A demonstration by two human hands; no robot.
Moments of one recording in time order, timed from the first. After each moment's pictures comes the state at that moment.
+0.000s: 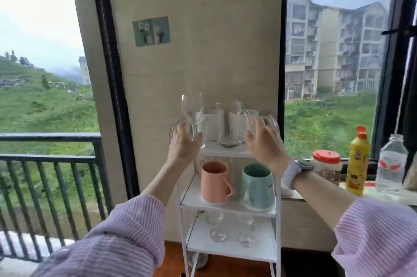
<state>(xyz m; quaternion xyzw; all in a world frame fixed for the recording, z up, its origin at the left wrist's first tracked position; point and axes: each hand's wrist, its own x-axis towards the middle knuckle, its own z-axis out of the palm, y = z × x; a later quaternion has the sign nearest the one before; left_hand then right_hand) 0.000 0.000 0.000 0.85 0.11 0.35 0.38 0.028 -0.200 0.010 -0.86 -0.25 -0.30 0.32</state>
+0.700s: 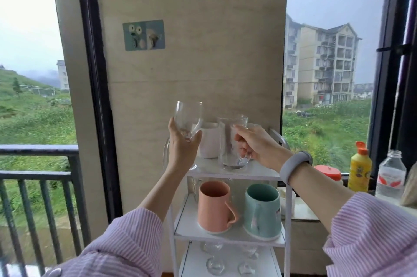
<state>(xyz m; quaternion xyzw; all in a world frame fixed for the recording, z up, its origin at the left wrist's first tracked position) 0.055 0.023 0.018 0.74 0.02 0.45 0.51 0.075 -0.160 0.052 -0.73 -0.22 0.03 0.64</state>
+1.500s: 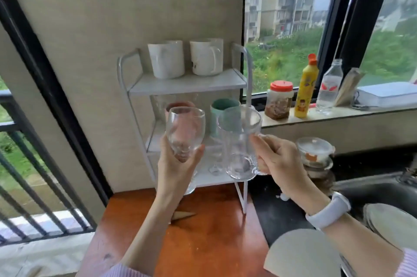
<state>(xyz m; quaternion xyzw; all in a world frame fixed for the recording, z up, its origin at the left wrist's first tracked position) -0.075 -0.037 -0.131 0.74 -0.07 0.28 0.61 -0.077 -0.238 -0.105 -0.69 -0.21 -0.14 0.68</state>
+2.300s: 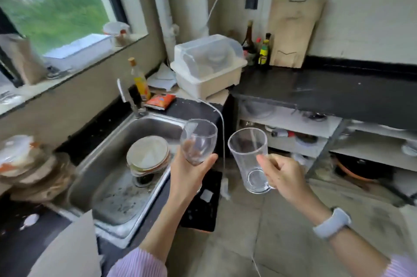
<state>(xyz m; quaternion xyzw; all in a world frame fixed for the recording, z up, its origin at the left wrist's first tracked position) -0.270 -0.595 -0.265 0.72 -0.35 -0.17 0.57 -0.456 -0.700 -0.254 -0.69 0.33 -0.35 0.53</state>
